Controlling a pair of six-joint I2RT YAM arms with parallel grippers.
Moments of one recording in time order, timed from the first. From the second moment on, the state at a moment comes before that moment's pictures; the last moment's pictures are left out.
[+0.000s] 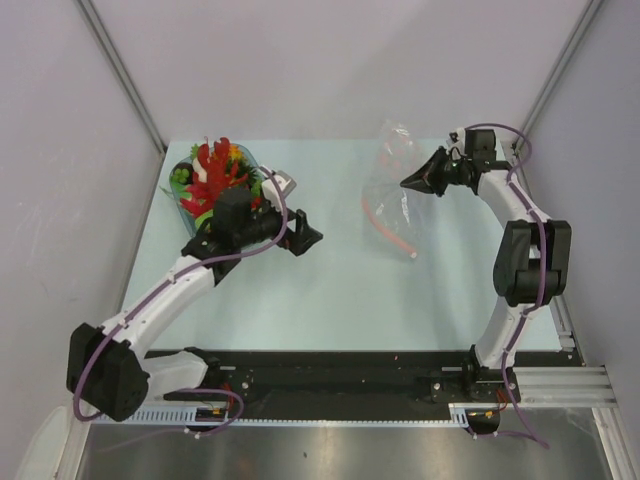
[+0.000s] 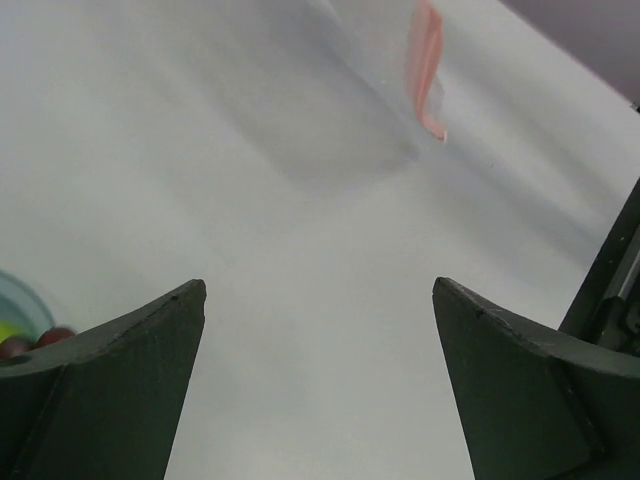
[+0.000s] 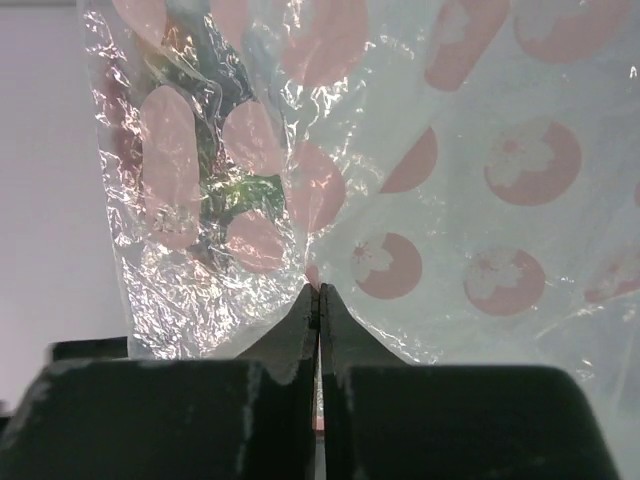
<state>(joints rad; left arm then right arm) -0.46 1.17 0.90 -0.09 0.44 -0.07 0.01 1.89 1.53 -0.43 -0.73 0.72</state>
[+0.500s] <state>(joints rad) -0.61 1.36 0.95 0.28 0.43 -0.20 -0.03 1.76 1.35 -0.20 -0.93 1.09</state>
